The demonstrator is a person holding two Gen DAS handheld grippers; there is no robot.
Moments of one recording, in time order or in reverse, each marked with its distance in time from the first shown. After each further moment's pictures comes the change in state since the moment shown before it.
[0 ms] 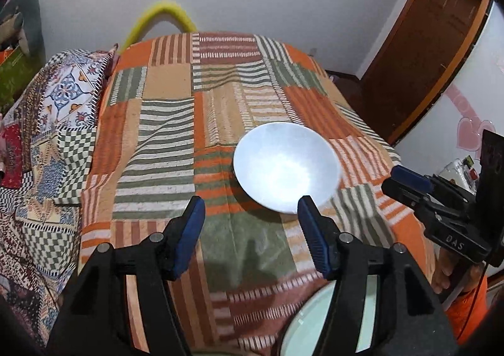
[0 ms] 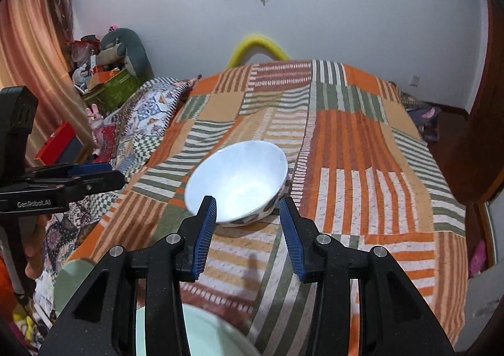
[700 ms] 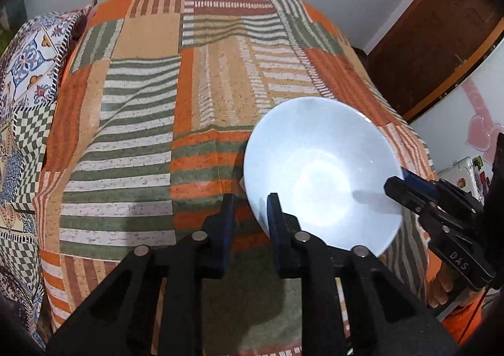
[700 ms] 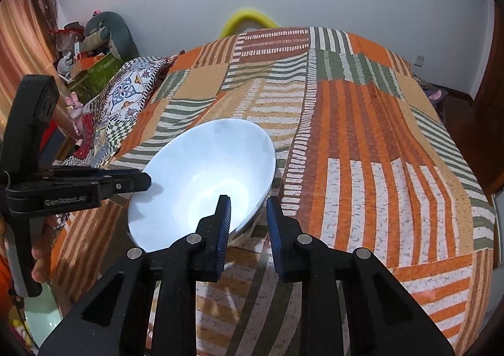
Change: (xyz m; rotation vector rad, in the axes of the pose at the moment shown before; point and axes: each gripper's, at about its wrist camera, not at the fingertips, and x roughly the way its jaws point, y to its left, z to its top) left arm 0.121 0.023 0.019 -0.048 0.181 -0.038; right arm 0.072 -0.023 0.006 0.022 0.092 -0.001
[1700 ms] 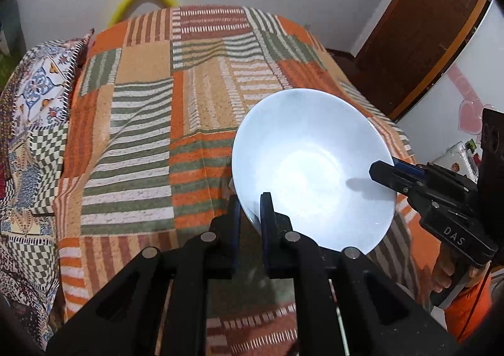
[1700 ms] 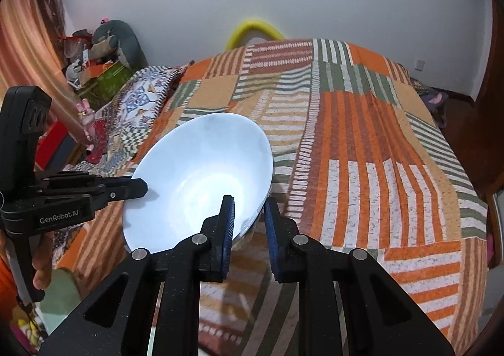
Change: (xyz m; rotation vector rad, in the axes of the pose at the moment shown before) left arm -0.065 -0.031 -0.028 0.088 -0.082 0.011; right arm -0.039 0.013 -0.002 -0.003 -0.039 0.023
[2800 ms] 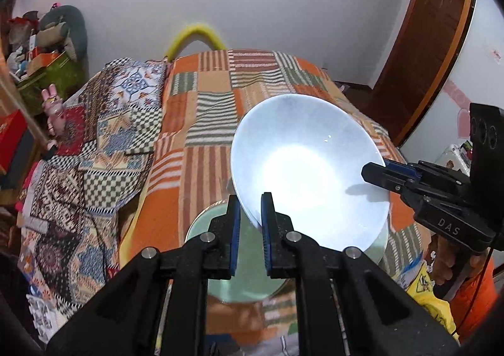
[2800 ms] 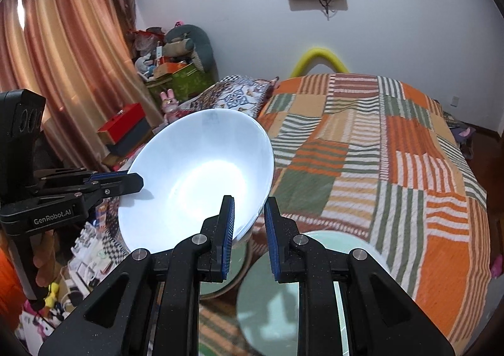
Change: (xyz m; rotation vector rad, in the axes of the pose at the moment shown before) left arm -0.232 -0.020 -0.178 -0.044 -0.187 0.165; right arm -0.125 0.140 -0.083 -0.145 -0.091 0.170
